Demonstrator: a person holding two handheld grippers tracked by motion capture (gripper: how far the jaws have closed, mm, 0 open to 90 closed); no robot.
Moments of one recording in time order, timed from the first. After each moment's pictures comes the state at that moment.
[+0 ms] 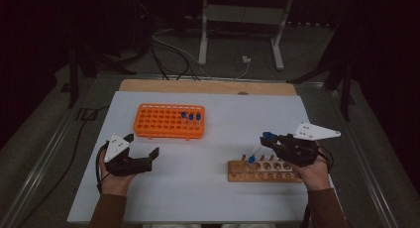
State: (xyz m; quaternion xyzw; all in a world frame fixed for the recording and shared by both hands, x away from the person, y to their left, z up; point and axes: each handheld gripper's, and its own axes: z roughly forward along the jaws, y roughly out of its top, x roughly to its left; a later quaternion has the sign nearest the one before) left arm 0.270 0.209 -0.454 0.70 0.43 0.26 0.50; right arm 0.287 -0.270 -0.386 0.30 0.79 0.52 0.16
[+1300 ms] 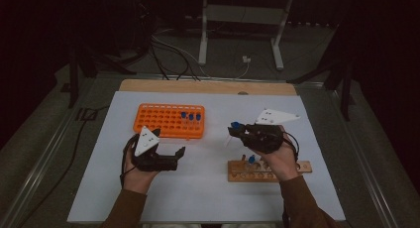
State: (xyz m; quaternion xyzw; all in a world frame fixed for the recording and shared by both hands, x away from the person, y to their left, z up) left arm 0.281 0.138 -0.431 0.75 0.37 0.23 0.50; right arm 0.312 -0.187 -0.371 0.28 0.80 0.51 0.14
